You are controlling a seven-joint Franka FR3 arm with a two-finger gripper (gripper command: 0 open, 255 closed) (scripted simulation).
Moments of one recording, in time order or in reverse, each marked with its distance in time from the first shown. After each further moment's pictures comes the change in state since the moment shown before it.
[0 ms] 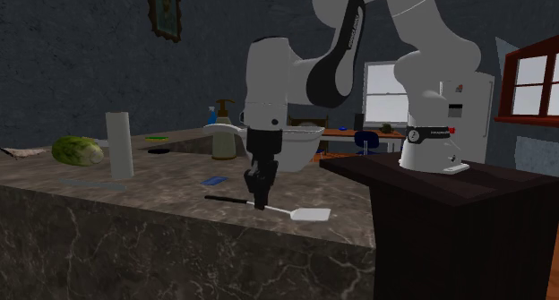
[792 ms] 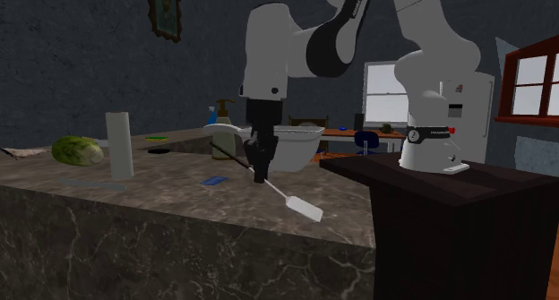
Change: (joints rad) arm -0.026 -0.132 0.036 -0.024 0.041 -0.107 -0.034
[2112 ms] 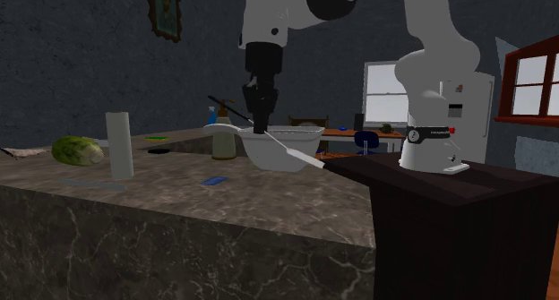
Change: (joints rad) arm -0.027 -0.197 0.041 0.025 0.078 -0.217 -0.061
